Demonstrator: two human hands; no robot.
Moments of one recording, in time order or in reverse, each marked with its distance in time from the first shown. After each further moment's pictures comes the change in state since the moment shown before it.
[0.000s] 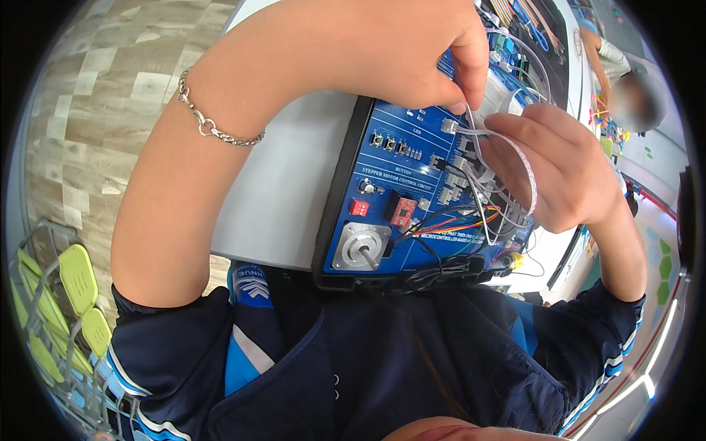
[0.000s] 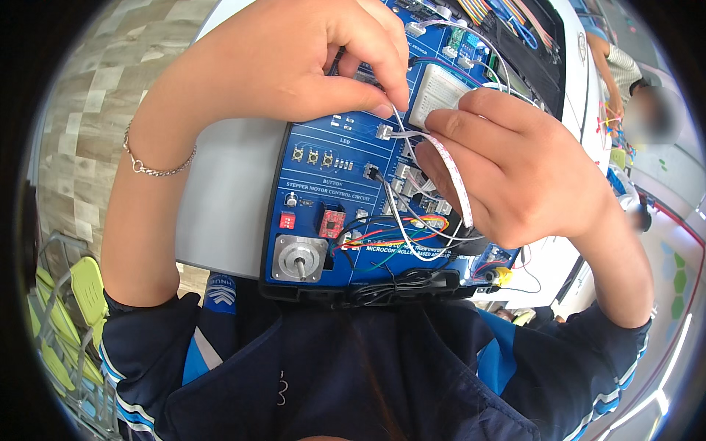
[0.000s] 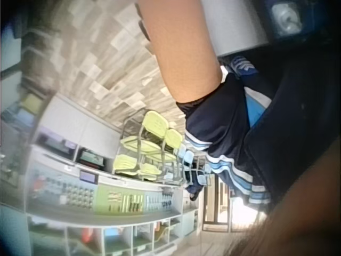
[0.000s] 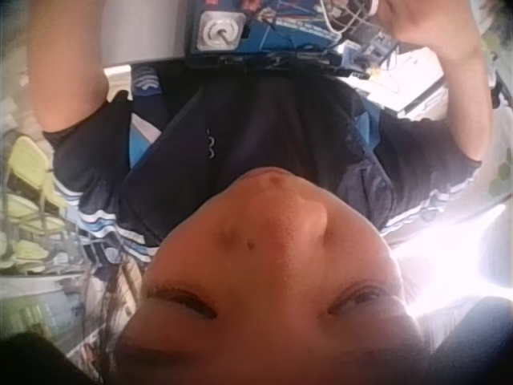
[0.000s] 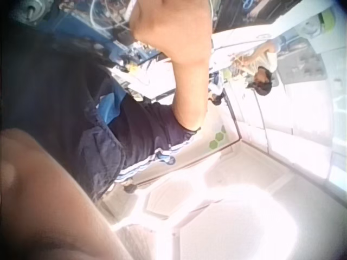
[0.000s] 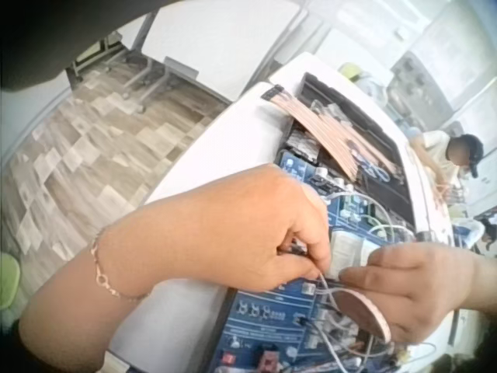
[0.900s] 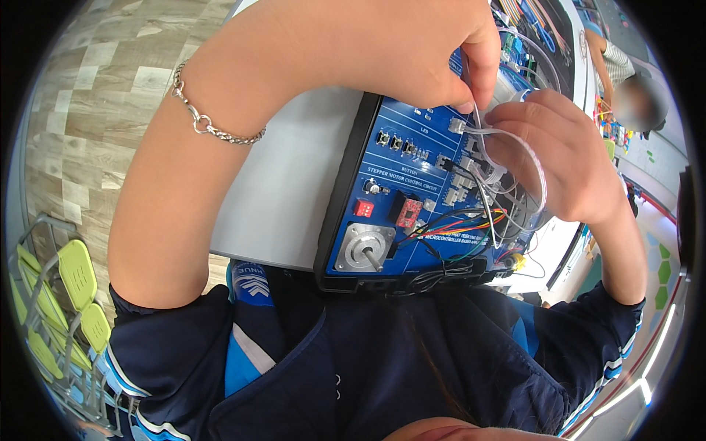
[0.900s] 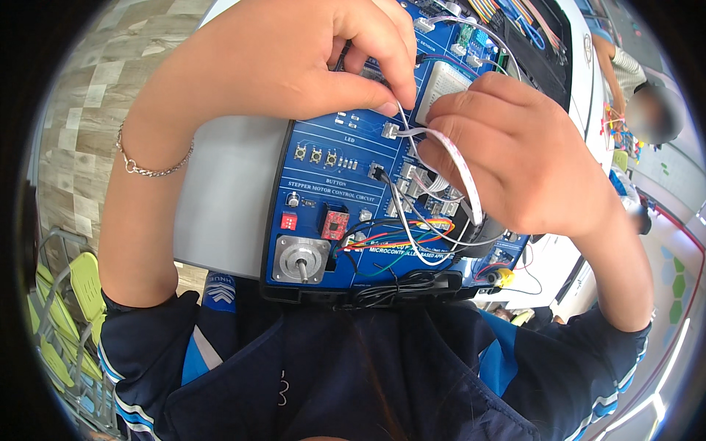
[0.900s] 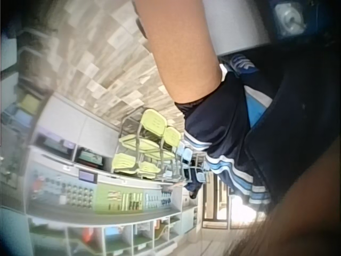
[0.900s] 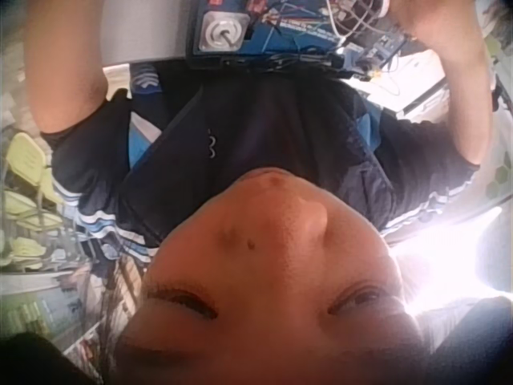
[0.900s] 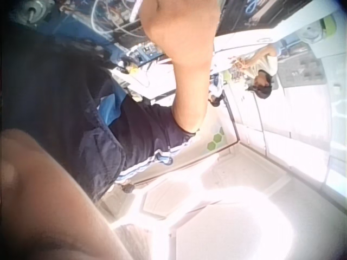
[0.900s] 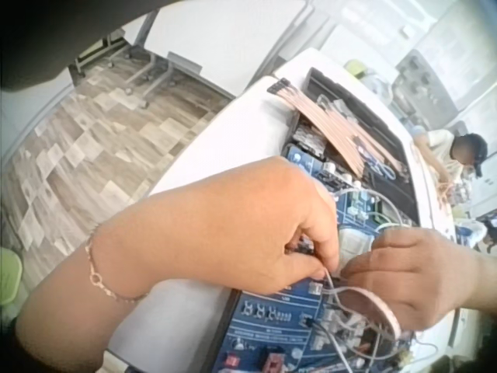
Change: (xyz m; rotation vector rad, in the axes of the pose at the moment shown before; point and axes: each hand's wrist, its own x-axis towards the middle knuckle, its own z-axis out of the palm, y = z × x) left_hand 0.000 0.010 -0.005 -0.100 -0.045 -0.055; right_hand -0.001 0.006 0.004 0.143 -0.005 0.075
